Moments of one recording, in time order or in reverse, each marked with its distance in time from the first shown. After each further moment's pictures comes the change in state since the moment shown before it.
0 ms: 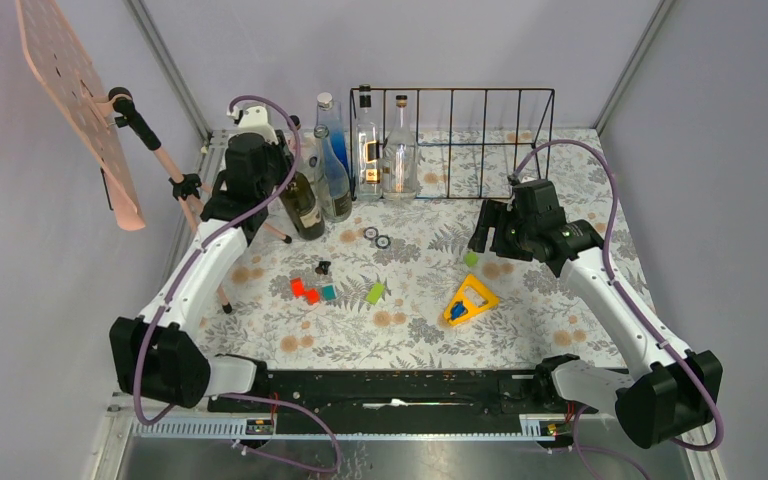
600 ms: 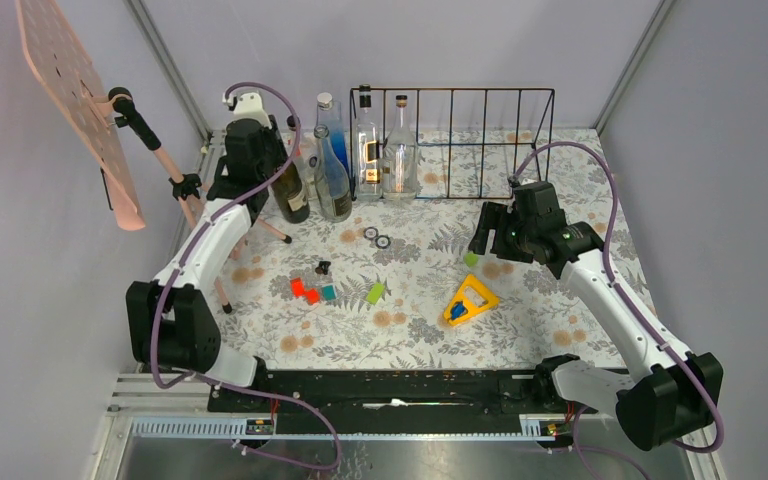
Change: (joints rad) left arm 0.083 0.163 0.057 0.141 -0.036 0.045; right arm 0.000 -0.011 -0.015 0.001 0.000 -0.003
